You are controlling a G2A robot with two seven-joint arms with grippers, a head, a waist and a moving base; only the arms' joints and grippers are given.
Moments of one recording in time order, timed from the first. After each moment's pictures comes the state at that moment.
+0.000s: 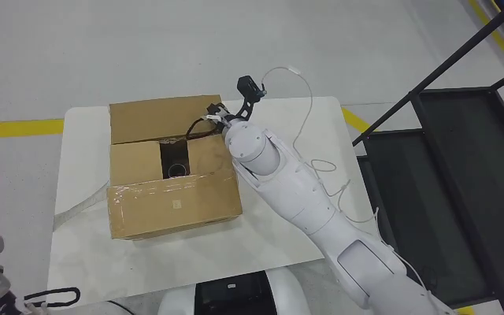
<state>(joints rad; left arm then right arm) 2.17 -1.73 -2.03 -2.30 -0.19 -0.60 0.06 -0.80 -1.57 0.90 -1.33 -0.07 0.65 0.06</state>
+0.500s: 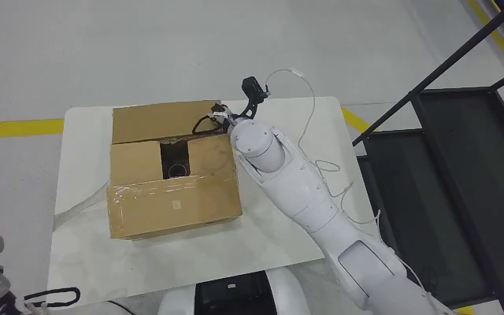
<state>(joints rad) 2.17 -1.73 -2.03 -2.30 -0.19 -0.60 0.06 -0.82 -1.57 0.97 -1.35 -0.07 0.63 0.13</state>
